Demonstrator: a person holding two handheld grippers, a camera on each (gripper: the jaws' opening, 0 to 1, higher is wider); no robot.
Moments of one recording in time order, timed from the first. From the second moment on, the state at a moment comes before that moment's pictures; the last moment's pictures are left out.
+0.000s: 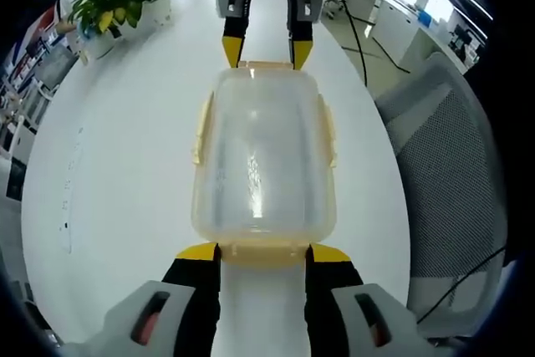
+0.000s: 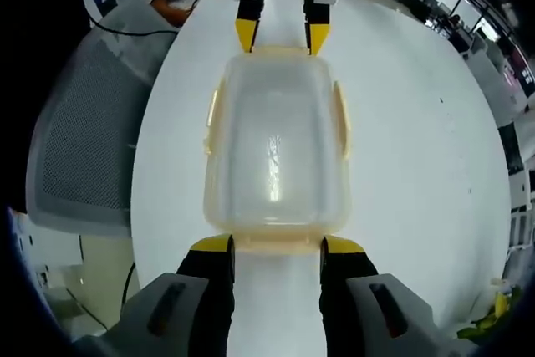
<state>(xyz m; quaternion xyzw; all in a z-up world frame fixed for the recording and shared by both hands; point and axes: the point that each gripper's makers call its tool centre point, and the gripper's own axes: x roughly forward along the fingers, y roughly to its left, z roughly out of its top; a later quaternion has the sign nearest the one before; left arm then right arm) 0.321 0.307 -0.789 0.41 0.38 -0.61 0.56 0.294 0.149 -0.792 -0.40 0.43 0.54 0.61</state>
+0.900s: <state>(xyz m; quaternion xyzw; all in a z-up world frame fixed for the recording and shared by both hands) 0.321 0.308 -0.791 0.41 0.37 -0.62 0.56 0.292 0.146 -0.792 -0.38 0.42 0.55 0.62</state>
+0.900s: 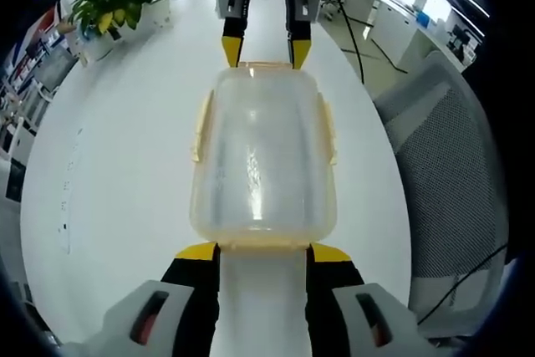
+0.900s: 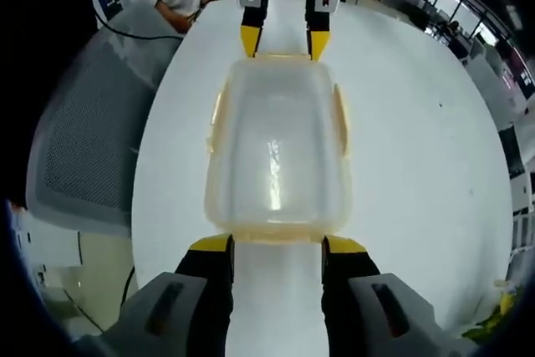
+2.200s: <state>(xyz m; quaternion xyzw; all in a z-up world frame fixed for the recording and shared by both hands) 0.326 0.320 -0.783 -0.01 0.49 -0.40 0.78 0.289 0.159 -0.780 0.02 0.47 0.35 0.81</state>
